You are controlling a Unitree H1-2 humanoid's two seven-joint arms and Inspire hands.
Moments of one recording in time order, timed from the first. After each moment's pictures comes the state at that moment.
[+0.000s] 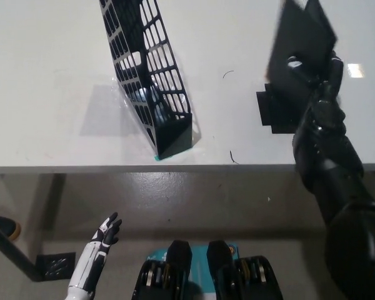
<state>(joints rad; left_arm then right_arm) -0.01 0.13 -0.04 0.22 0.08 -0.23 -0.02 -1.11 -0.03 -0.55 1.26 -0.02 -0.19 -0.39</state>
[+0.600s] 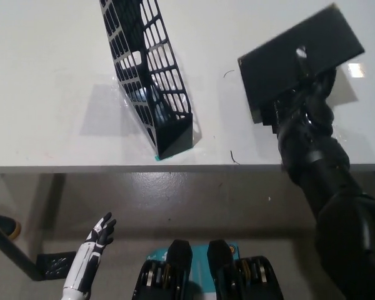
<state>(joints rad) 0.00 0.13 -0.02 0.22 0.07 -0.24 -0.02 -1.15 0.01 -0.50 1.28 0.13 -0.32 -0.43</state>
